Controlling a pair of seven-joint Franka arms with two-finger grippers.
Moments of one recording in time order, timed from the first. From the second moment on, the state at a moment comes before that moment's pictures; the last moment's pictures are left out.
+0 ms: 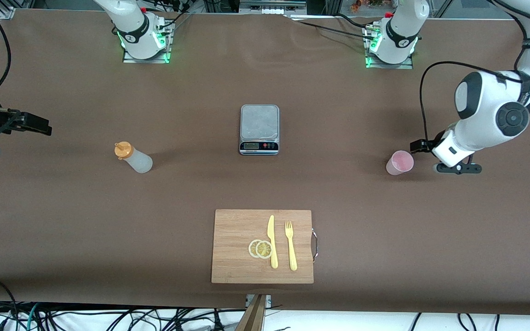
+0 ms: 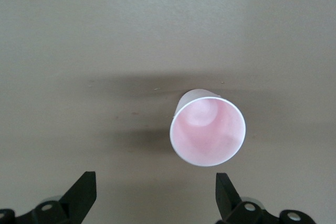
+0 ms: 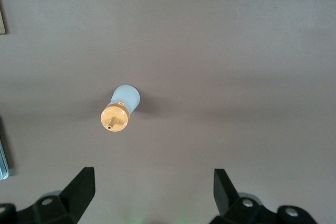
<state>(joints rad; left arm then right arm) 0.07 0.21 -0.08 -2.13 0.01 2.15 0.00 -0.04 0.23 0.02 -1.39 -0.04 1.46 0.00</state>
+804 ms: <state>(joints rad) 0.07 0.27 -0.08 -2.18 0.03 2.25 0.00 -0.04 0.23 0.02 -1.39 -0.04 1.46 -0.01</state>
